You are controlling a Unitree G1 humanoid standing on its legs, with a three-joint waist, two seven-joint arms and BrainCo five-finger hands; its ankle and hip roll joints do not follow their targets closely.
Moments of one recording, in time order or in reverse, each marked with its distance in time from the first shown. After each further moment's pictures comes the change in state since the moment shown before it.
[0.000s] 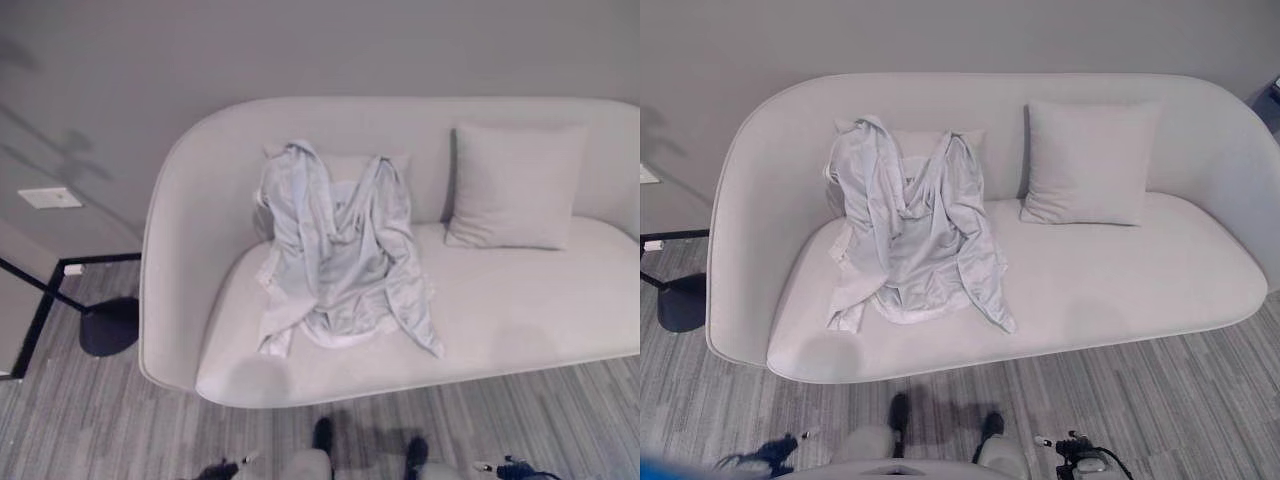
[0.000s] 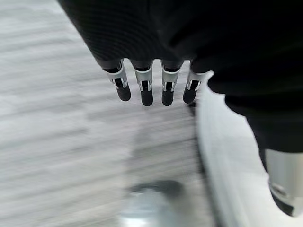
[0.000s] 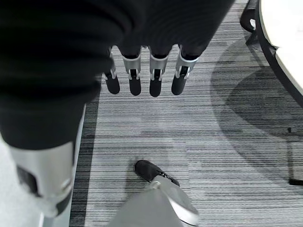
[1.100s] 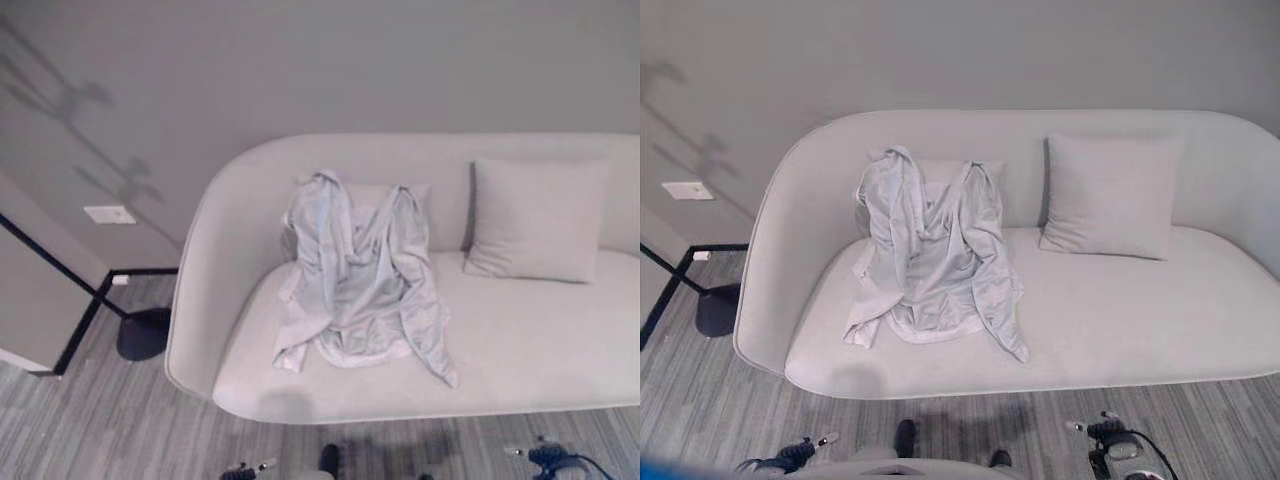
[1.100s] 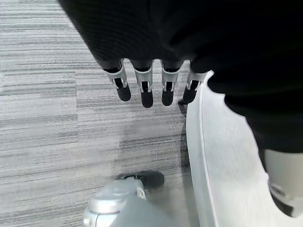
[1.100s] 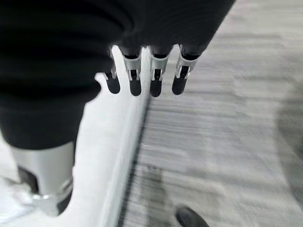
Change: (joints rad) left arm -0.033 -0.030 0.004 -0.058 -0.001 -0.006 0.000; right arm -0.079 -0.182 0.016 -0.130 -0.045 0.000 -0.014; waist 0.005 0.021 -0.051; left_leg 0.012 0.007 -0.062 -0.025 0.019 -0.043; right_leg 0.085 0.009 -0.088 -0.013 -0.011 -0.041
